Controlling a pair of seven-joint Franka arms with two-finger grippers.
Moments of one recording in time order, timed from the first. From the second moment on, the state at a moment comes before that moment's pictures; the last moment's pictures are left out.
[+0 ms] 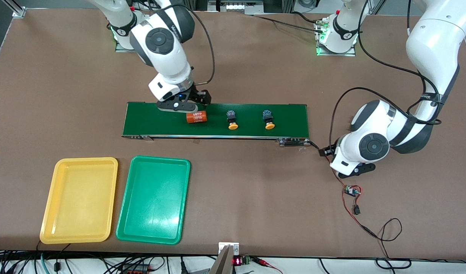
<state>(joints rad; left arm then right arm) 0.42 0.77 -0.79 -1.55 0.56 1.72 -0.71 0.36 0.24 0.35 -1.95 -0.09 2.23 0.87</state>
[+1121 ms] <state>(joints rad) 0.73 0.76 -0.62 -1.61 0.57 1.75 -0.02 0.47 0.48 0.35 -1.85 -0.26 2.34 1.01</state>
